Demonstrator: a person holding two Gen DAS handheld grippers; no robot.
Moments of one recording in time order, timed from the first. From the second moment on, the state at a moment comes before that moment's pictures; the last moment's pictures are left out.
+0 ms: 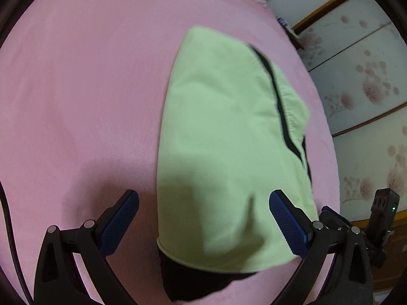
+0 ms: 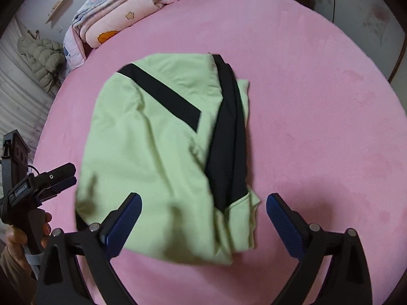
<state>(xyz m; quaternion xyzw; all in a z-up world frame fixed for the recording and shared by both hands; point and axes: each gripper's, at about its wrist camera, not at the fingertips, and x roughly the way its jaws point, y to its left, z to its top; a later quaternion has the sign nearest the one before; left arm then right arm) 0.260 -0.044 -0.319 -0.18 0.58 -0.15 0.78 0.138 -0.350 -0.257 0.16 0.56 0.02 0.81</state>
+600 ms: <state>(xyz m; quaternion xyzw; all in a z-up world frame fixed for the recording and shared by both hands) 0.295 -0.069 -0.373 -0.19 0.61 -0.24 0.73 0.192 -0.380 -0.337 0.27 0.57 0.13 0.76</state>
